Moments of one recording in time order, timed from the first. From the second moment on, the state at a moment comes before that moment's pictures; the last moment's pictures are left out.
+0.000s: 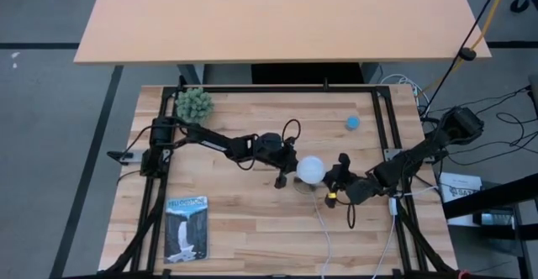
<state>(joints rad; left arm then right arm) 0.04 2.01 1.11 0.53 0.32 0.09 0.51 1.30 0.41 0.26 0.77 0.61</state>
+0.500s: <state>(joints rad) 0.02 2.01 1.11 0.48 0.33 0.08 0.51 1.26 0.41 0.15 0.66 0.71</state>
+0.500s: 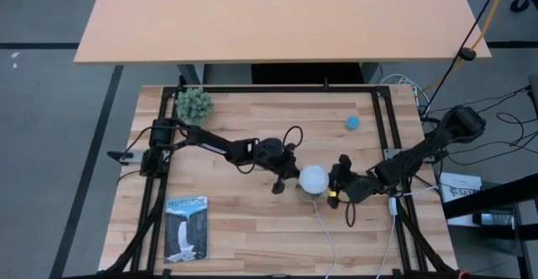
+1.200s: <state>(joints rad) 0.02 2.01 1.11 0.55 0.31 0.08 0.52 1.24 0.41 0.31 0.41 0.66</state>
